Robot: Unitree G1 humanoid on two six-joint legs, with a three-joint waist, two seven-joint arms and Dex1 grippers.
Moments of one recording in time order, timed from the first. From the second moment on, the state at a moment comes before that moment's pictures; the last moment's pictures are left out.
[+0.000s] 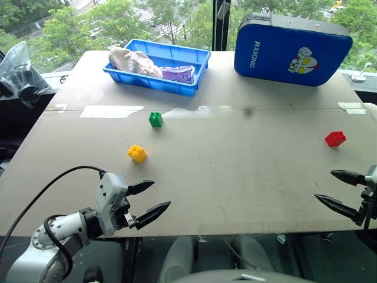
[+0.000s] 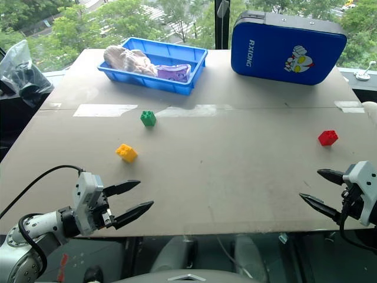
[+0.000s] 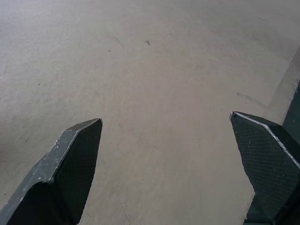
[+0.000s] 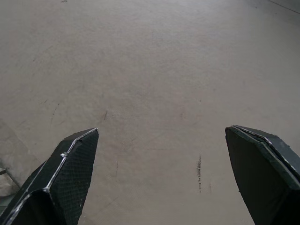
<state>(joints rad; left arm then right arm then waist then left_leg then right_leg) 0.43 0.68 0.34 -0.57 -0.61 0.47 -0.93 0.42 -0.82 -0.60 -0.43 0.51 0.45 1.04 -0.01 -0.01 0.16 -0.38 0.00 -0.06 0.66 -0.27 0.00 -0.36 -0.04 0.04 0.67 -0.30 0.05</state>
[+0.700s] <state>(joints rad) -0.28 0.66 0.01 -0.60 -0.73 0.69 -0.82 -0.44 -0.91 -0.29 -0.10 0.39 1.08 0.49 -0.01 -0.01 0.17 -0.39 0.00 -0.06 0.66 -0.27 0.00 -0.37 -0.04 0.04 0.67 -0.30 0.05</state>
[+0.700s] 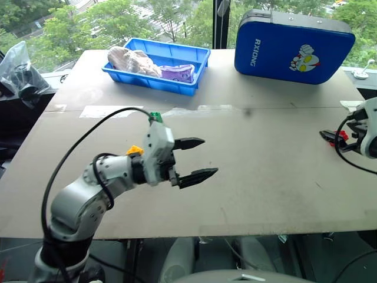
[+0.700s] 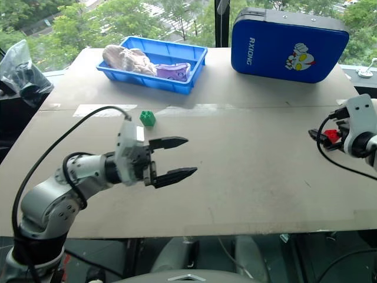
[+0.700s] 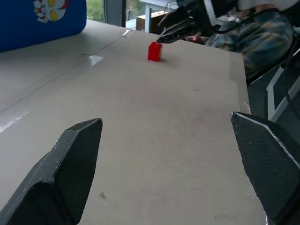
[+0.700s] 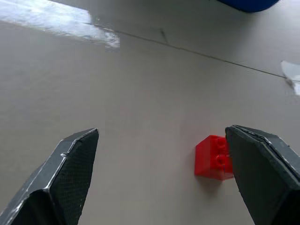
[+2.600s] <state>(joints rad) -0.41 0.57 -0.07 -0.57 -0.75 0.75 -0.71 -0.59 -0.90 -0.08 0.30 0.23 0.95 0.63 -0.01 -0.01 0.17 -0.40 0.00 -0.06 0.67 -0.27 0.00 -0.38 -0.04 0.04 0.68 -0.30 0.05</state>
